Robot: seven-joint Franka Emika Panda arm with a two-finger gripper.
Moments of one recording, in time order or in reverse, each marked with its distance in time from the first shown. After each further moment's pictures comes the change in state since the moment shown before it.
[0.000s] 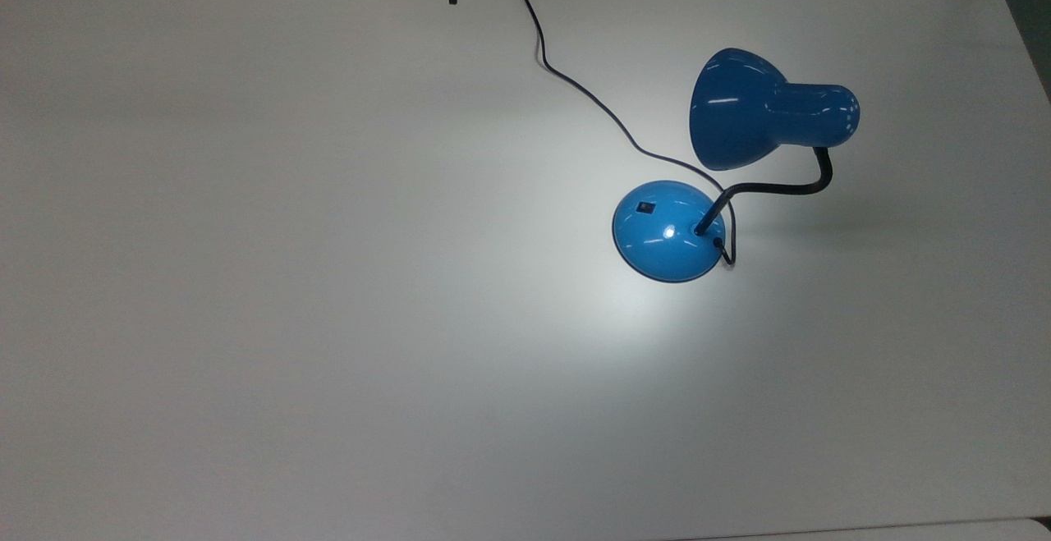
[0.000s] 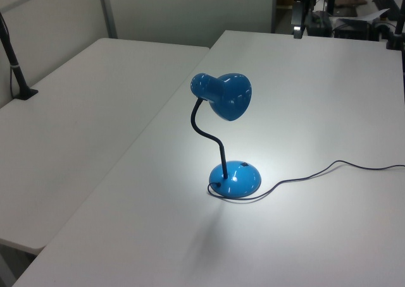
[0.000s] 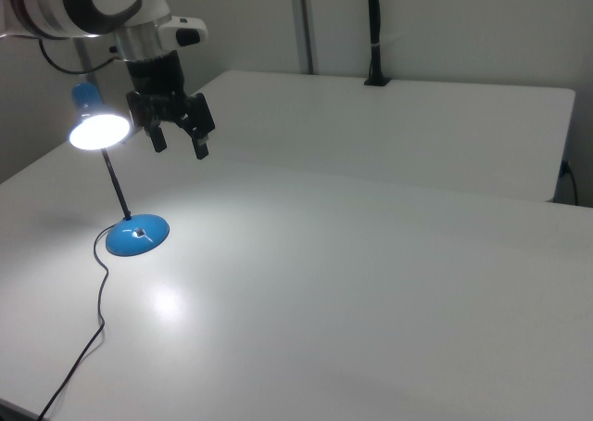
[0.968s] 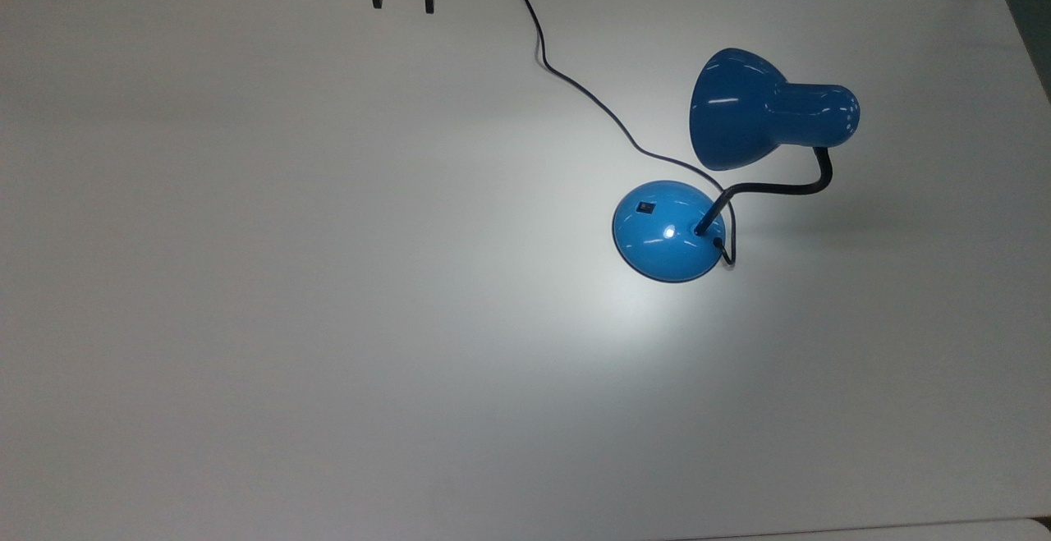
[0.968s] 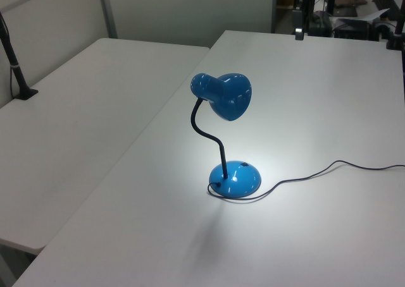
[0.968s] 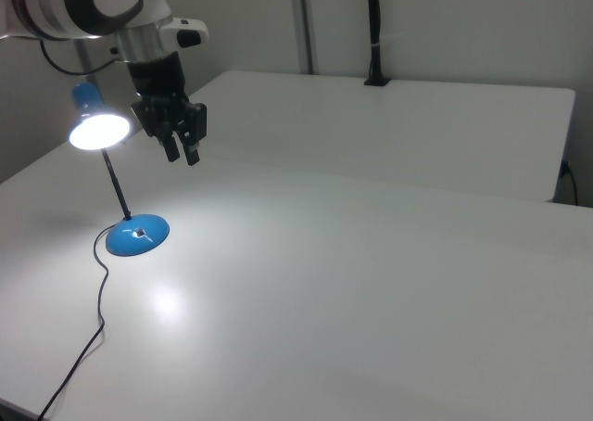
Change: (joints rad) arm 0.000 0.004 0.000 0.000 0.000 0.000 0.000
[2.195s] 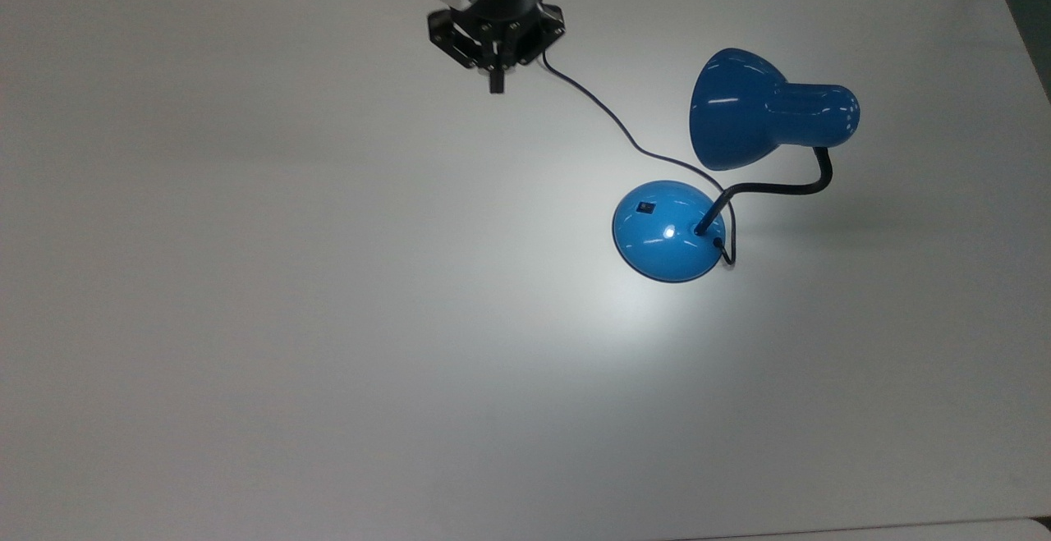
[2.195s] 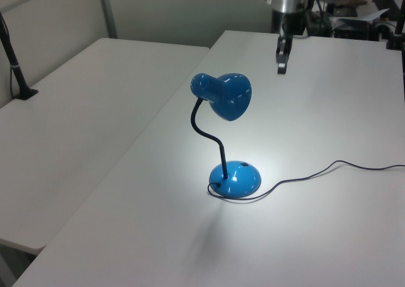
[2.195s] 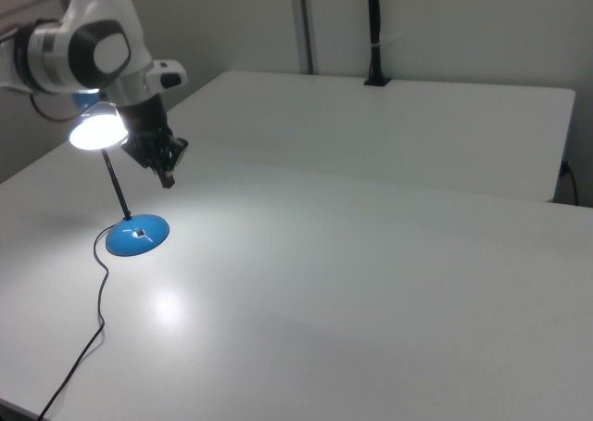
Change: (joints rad) arm 0.127 0.059 0.019 -0.158 0.001 0.275 -0.010
